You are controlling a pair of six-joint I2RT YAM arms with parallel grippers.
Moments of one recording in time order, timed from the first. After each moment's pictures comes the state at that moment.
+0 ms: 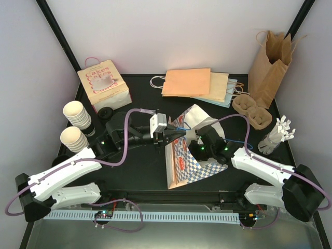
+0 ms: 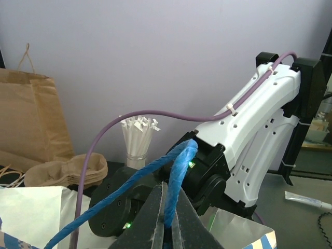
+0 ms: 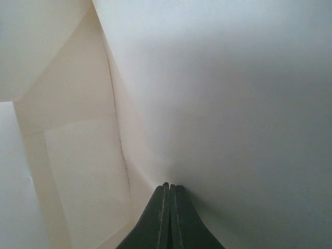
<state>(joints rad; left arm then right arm) -0.94 1.01 0.96 0.09 0.54 -0.09 0.76 1.17 0.61 -0.28 -0.30 1.03</state>
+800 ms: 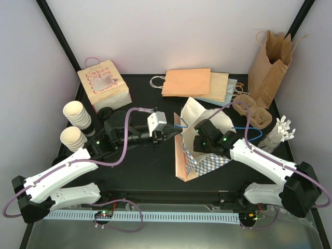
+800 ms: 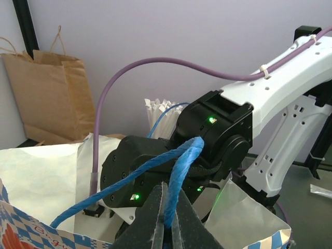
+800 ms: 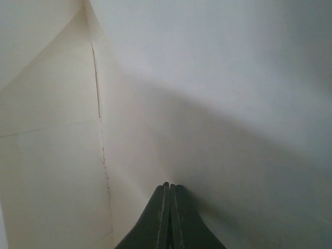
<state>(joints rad) -0.94 0.99 1.01 -0.07 0.43 -0.05 0.76 1.21 0.83 -0.68 0.09 0.80</state>
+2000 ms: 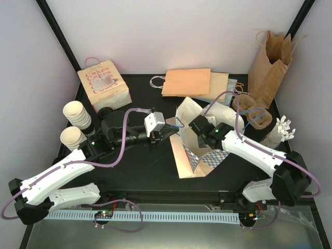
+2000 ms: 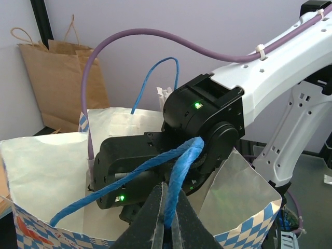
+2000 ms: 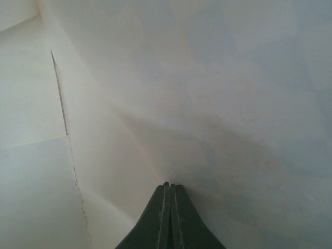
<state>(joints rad) -0.94 0.96 1.05 -0.19 0.37 -0.01 0.76 1.35 0.98 -0.87 0.44 0.61</state>
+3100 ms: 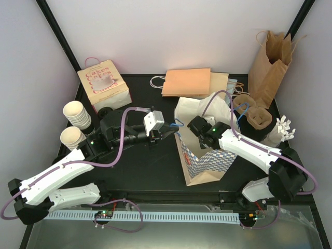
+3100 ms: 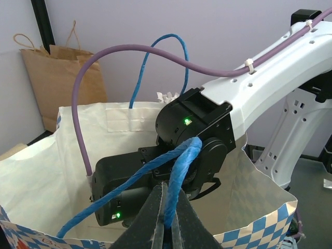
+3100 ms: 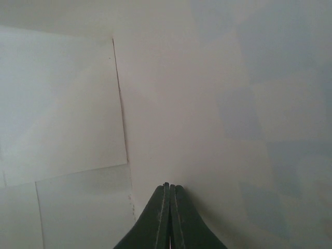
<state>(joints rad) -0.94 0.96 1.06 -0.19 0.37 -0.02 0.76 1.40 0.99 -0.92 0.53 0.55</state>
